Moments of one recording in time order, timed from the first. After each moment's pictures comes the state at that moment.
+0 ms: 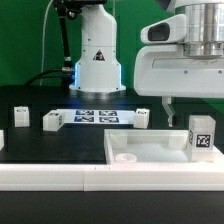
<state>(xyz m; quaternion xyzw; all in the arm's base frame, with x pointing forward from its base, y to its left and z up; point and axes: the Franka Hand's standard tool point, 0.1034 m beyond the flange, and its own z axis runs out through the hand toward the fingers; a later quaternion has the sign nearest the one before) 0.627 0.117 0.079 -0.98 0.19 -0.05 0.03</state>
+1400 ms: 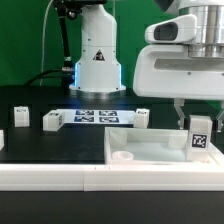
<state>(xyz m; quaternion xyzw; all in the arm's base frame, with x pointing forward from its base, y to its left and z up) 0.625 0.112 0.076 -0.98 0.18 -0.07 0.01</state>
